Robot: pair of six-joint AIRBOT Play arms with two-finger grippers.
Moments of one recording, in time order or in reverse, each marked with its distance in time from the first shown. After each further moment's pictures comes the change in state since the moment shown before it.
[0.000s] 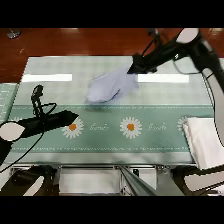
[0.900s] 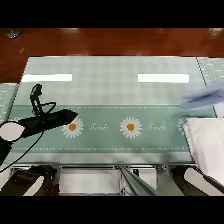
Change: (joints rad) left arm -0.001 0.000 0.000 0.000 0.043 0.009; right arm -0.763 0.570 -0.065 -0.449 0.433 0.148
